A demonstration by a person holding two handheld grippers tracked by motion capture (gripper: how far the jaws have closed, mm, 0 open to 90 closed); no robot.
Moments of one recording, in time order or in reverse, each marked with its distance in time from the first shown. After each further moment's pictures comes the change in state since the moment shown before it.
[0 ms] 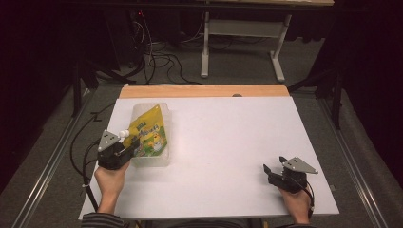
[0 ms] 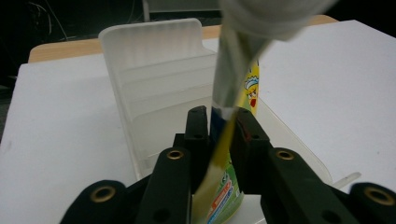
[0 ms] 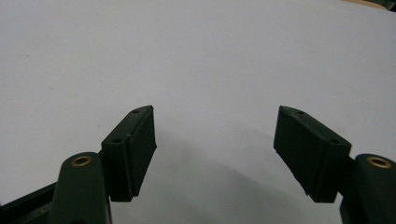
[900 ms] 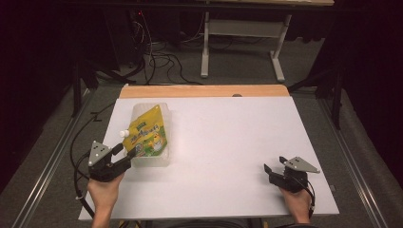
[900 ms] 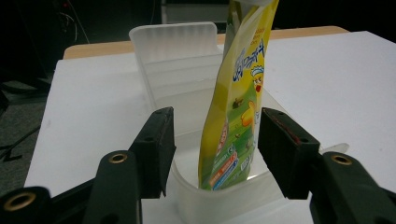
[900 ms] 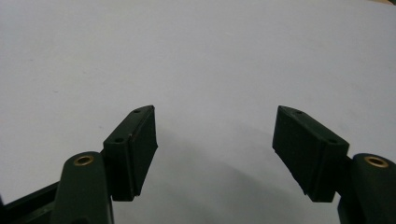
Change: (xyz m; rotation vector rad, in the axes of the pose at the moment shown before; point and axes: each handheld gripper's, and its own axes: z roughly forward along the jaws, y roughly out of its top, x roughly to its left) left arm -0.006 -0.019 -0.031 -0.059 0.068 -0.026; right arm -0.004 0.000 0.000 0.002 0.019 0.015
